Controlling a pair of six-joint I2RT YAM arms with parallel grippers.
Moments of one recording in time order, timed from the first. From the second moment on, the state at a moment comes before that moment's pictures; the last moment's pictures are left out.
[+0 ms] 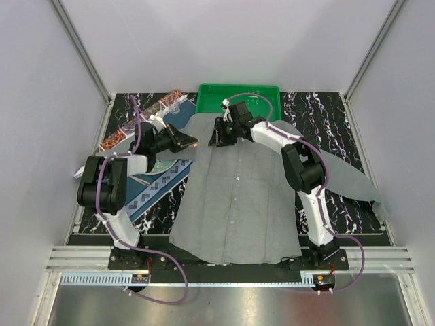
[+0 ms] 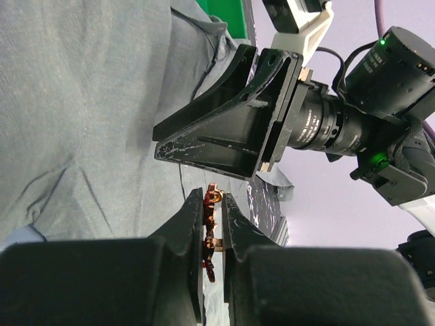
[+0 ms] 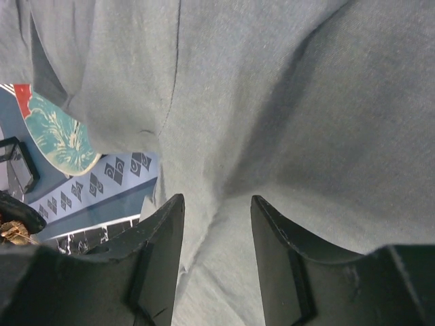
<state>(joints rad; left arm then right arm) -0.09 1.76 0.83 0.65 0.81 -0.97 0.53 2.25 1.76 -0.30 -0.40 0.49</state>
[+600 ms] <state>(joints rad) -0.09 1.84 0.88 0.63 0.81 -0.95 0.49 2.28 1.78 -0.26 -0.40 0.52</state>
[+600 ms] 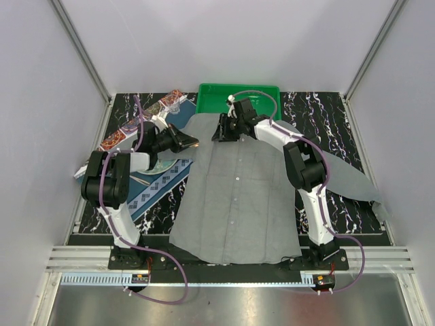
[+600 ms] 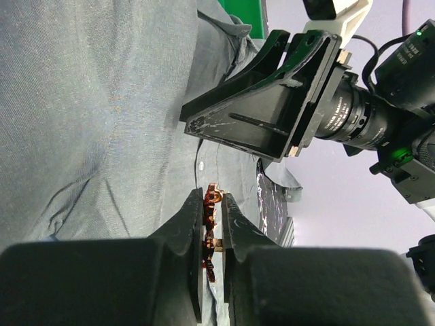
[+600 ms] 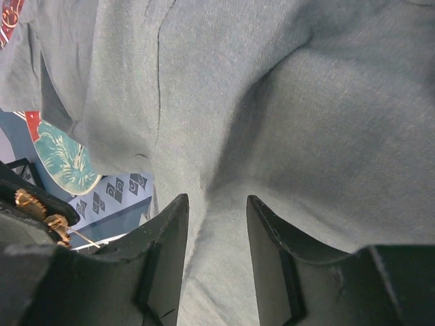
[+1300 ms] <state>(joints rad) -0.10 1.91 0.96 0.58 0.81 -0.91 0.48 2.34 1.84 -0.23 -0.44 0.55</state>
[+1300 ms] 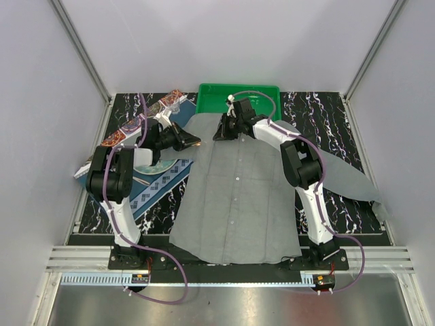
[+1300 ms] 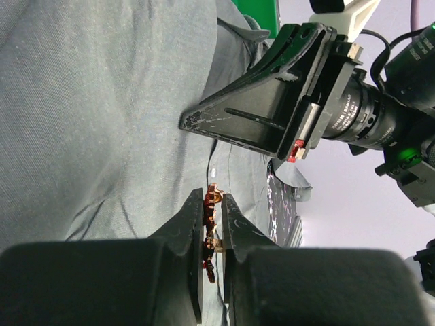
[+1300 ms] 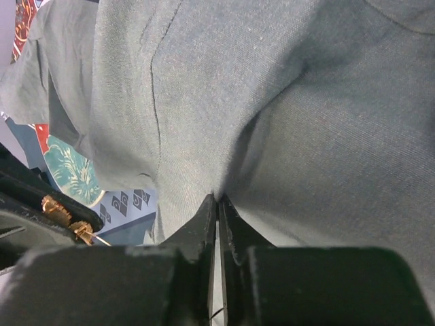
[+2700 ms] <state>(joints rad) -0.12 2.07 1.08 0.71 0.84 -1.02 0.41 2.34 1.71 0.09 -0.70 0.73</state>
